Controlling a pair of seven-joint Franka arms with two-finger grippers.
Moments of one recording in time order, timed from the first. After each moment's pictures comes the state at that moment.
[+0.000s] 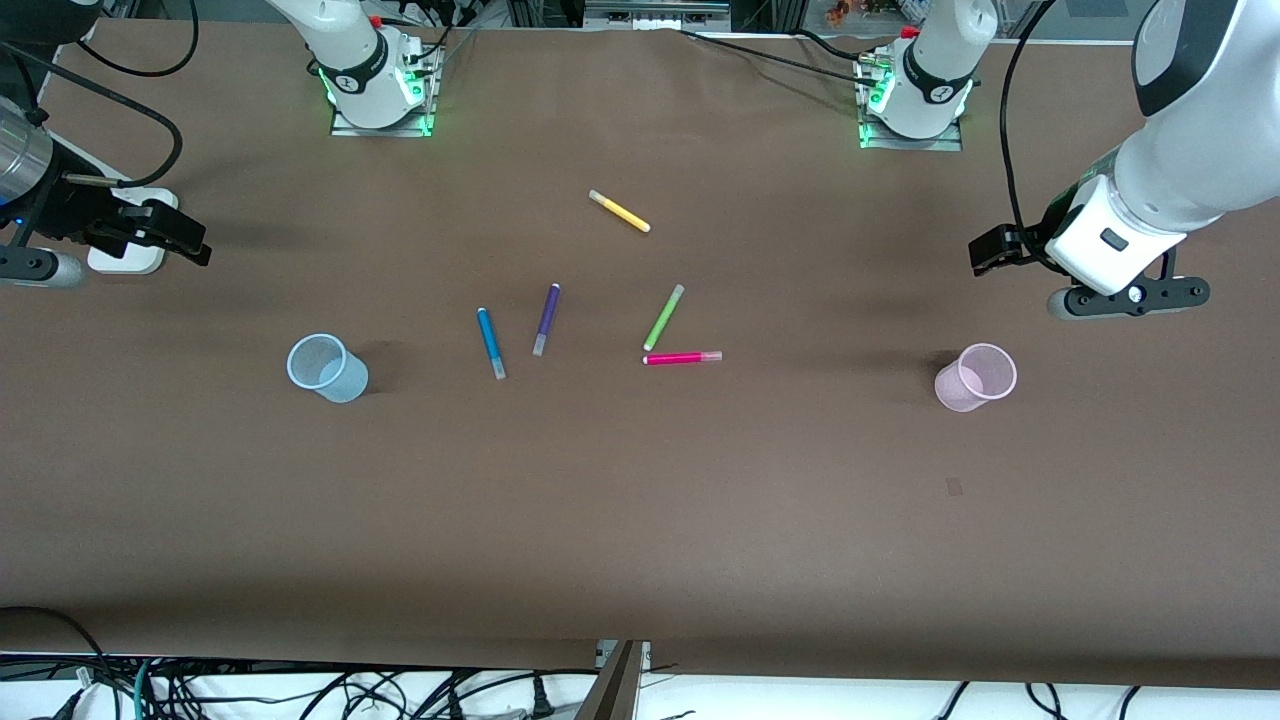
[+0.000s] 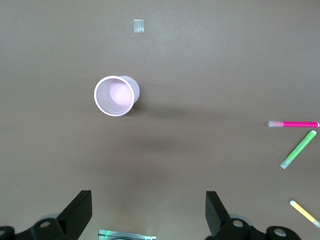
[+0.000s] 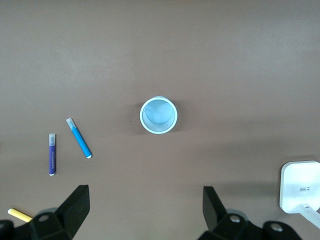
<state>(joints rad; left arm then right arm) -0.19 0.11 0.02 -1.57 -0.02 1.51 -0.27 0.02 0.04 0.03 -1.59 0.00 1.59 0.13</state>
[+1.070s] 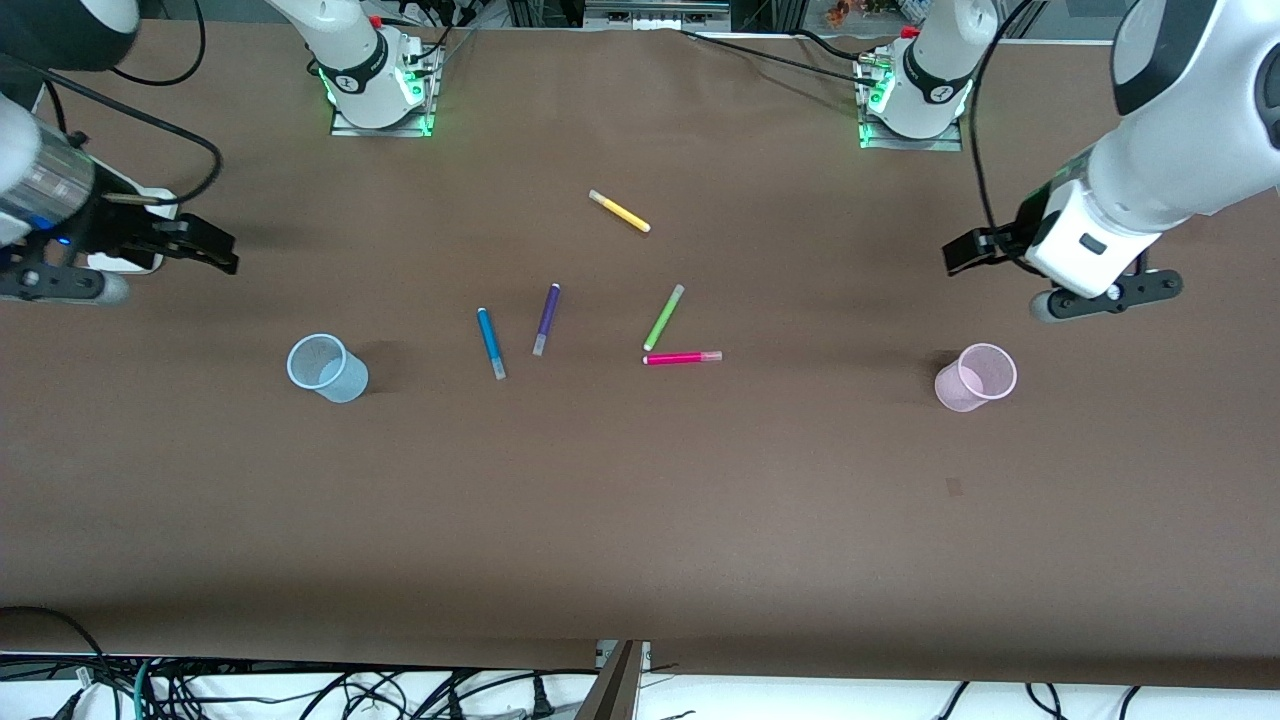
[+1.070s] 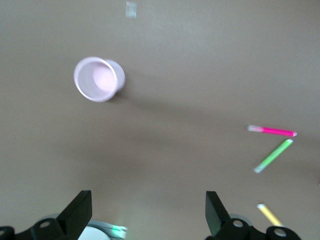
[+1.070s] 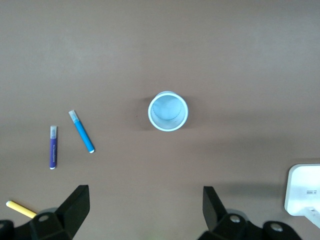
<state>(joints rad) -0.19 0.13 -0.02 -1.57 -0.10 1.51 -0.49 0.06 0.09 0.04 -1.59 0.00 1.59 0.13</state>
